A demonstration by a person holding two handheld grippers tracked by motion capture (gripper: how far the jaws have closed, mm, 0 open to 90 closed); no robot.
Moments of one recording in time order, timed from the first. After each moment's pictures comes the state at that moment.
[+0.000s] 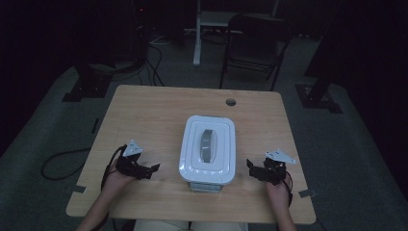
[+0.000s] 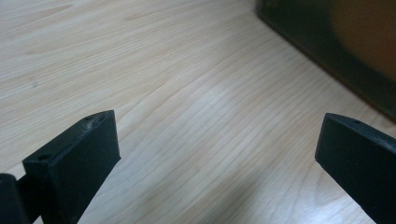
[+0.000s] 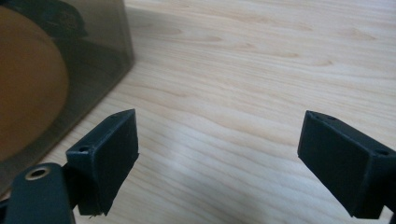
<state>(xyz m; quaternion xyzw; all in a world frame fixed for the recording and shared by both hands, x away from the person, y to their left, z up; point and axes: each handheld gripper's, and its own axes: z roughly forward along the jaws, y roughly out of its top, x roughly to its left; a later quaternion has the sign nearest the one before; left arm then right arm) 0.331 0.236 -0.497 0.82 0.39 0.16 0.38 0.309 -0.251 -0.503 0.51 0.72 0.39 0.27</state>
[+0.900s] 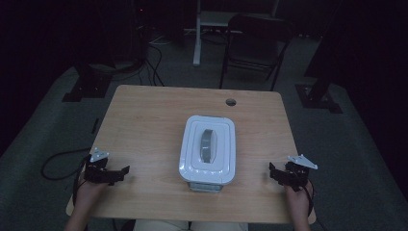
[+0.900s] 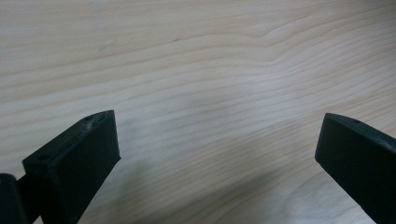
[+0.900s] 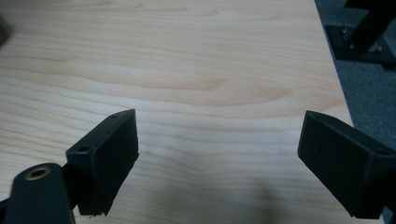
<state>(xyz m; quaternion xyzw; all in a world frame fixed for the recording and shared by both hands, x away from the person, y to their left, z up) 0.303 0.321 -0.508 0.75 0.54 0.20 0.33 0.297 -0.312 -0.512 0.60 0.67 0.33 0.29</state>
